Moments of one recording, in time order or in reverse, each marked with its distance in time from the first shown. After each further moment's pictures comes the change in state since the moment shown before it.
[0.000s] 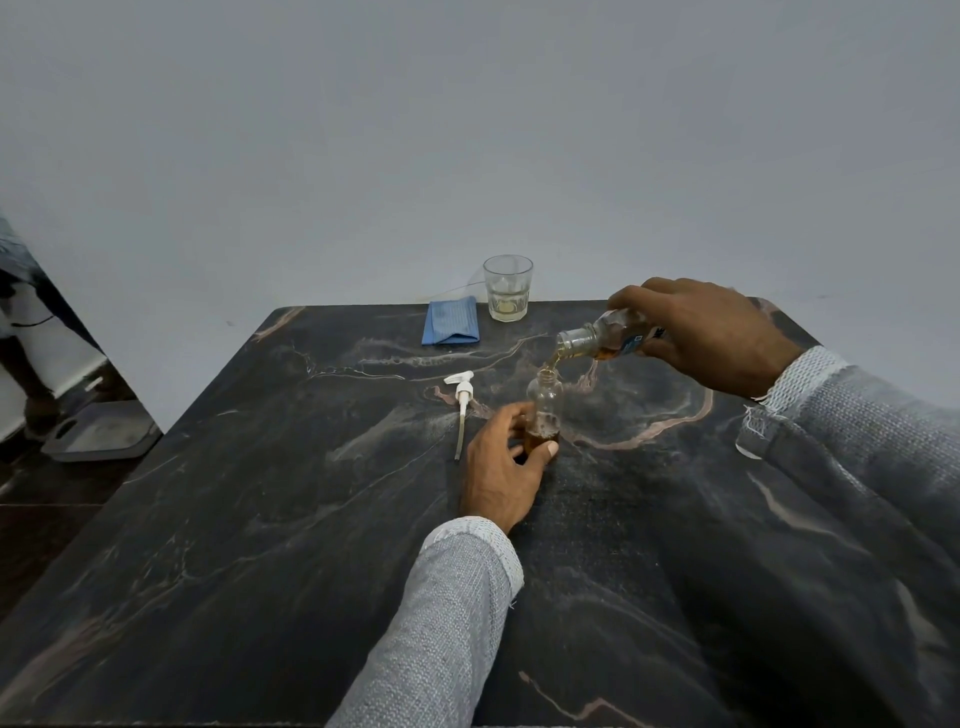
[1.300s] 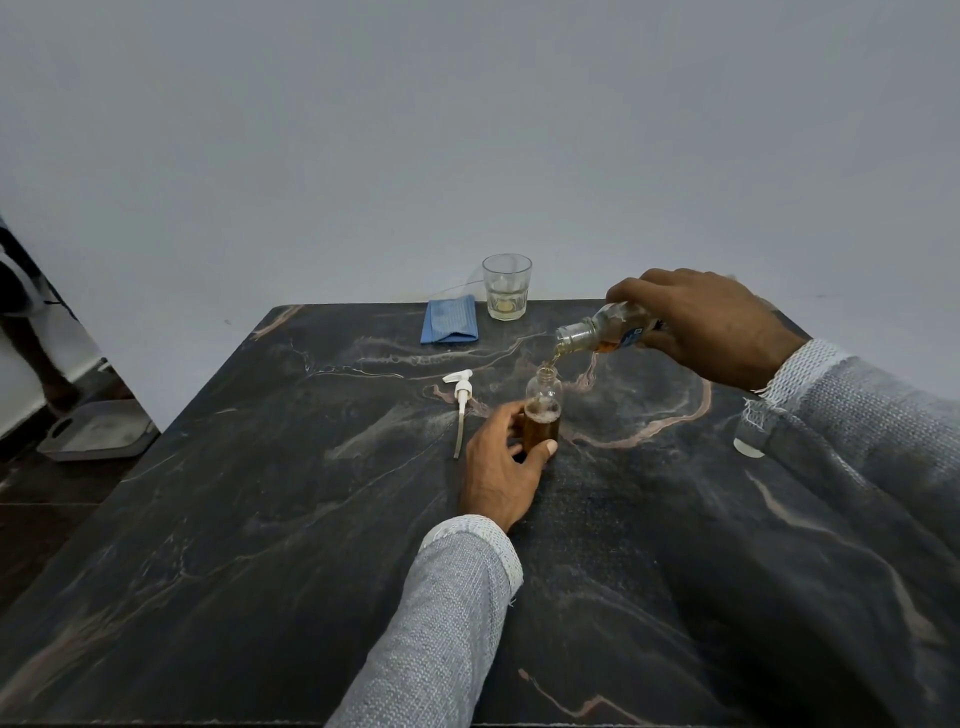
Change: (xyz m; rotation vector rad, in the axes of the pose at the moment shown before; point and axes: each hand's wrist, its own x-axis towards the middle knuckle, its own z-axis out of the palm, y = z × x) left_hand 0.000 -0.002 0.000 0.017 0.005 -0.032; right_hand 0.004 -0.002 -0.008 -0.025 0.009 -0.025
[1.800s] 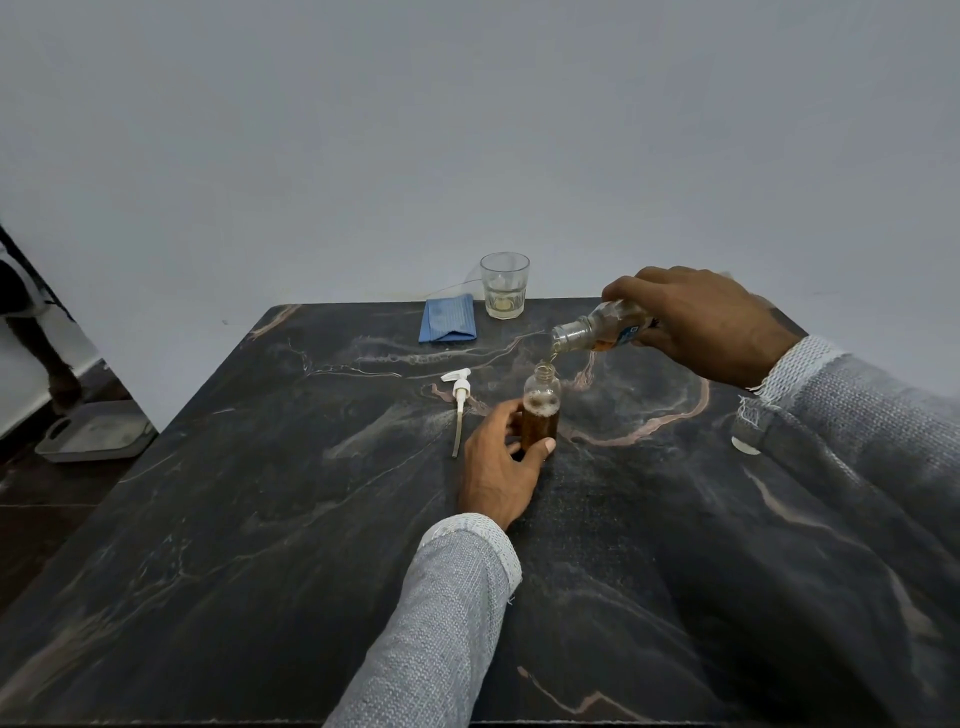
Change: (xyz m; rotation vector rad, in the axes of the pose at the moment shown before) left_hand 0.000 0.001 0.000 0.017 -0.003 0.001; right_hand 0.000 0.000 0.002 -0.008 0.010 -0.006
